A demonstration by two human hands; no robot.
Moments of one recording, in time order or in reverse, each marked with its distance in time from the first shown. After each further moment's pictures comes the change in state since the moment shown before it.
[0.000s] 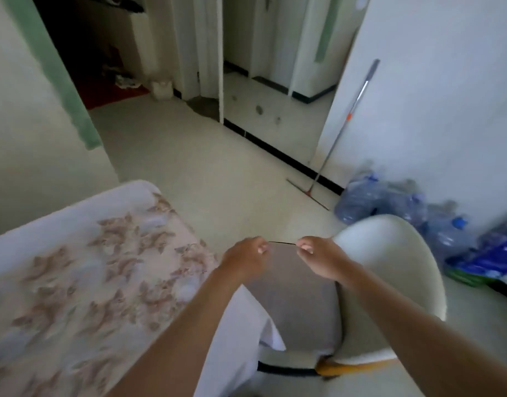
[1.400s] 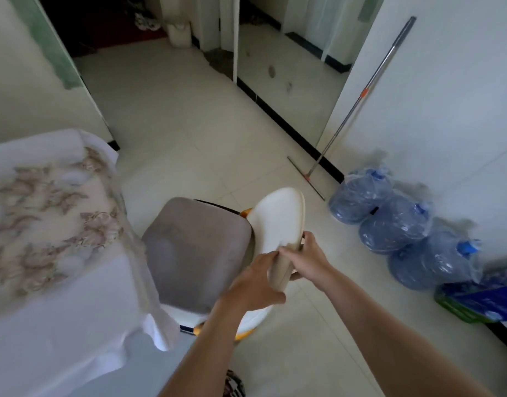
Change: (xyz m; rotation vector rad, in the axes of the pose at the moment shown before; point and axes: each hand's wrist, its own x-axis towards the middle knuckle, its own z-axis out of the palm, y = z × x) left_hand 0.122 0.183 0.244 -0.327 -0.120 -0.137; right_hand 0.091 0.243 -0.066 0.663 -0.151 0.266
